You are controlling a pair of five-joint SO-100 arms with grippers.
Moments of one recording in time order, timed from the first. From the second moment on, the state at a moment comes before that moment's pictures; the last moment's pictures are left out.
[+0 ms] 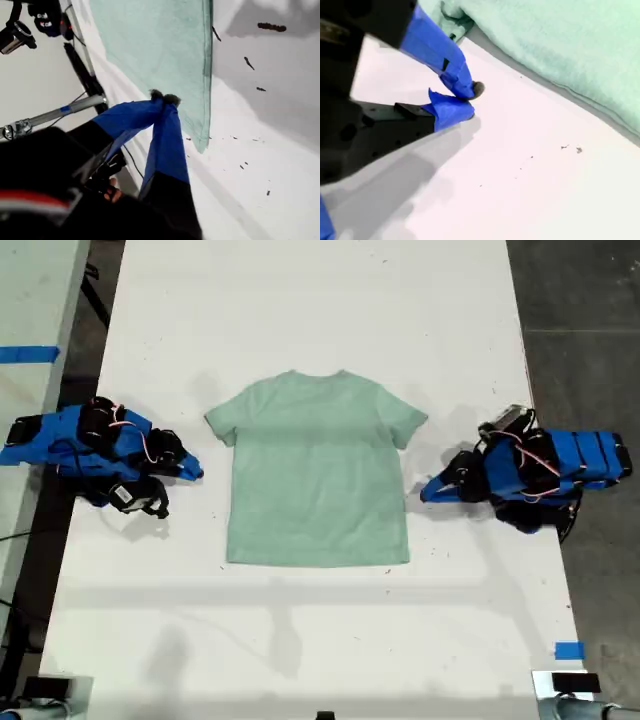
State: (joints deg) arm 0 5.8 190.5 173.1 74.5 -17.7; arm 1 -1.0 192.9 170.3 70.1 27.5
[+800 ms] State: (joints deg) arm 0 -21.5 129.0 117.2 76.9 17.8; arm 1 33.0 133.2 107.6 90.2 -20.6
